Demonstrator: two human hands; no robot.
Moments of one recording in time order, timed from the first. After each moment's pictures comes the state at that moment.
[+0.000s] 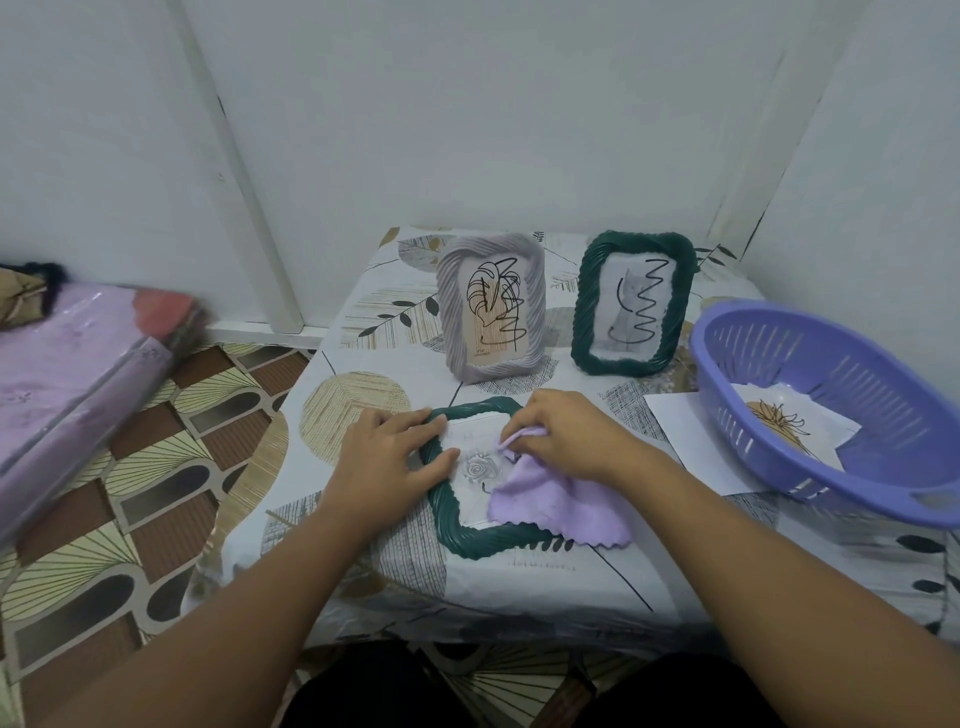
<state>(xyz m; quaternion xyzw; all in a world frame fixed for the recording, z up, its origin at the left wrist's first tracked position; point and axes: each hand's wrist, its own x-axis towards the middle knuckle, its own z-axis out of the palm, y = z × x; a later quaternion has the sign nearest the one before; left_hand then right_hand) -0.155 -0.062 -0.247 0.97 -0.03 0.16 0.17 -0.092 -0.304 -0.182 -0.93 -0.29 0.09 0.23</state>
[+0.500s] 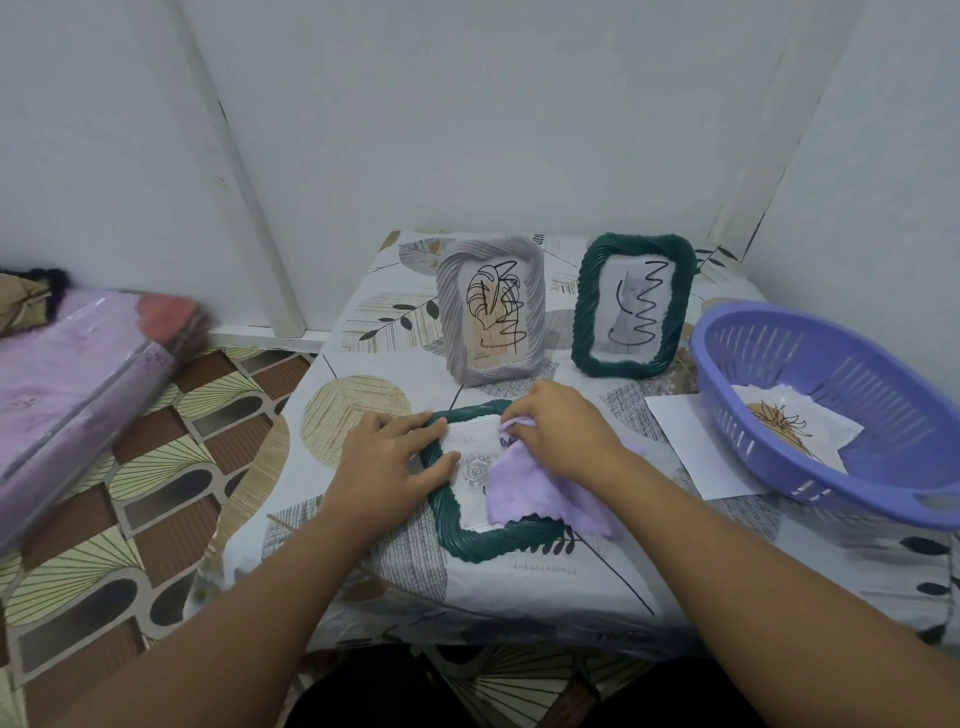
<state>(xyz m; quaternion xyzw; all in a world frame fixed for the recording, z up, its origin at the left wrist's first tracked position) -0.156 -0.062 -0.245 0.97 -0.03 0.16 0.18 -0.088 -0.290 -0.190 -0.95 -0.24 0.01 0.19</state>
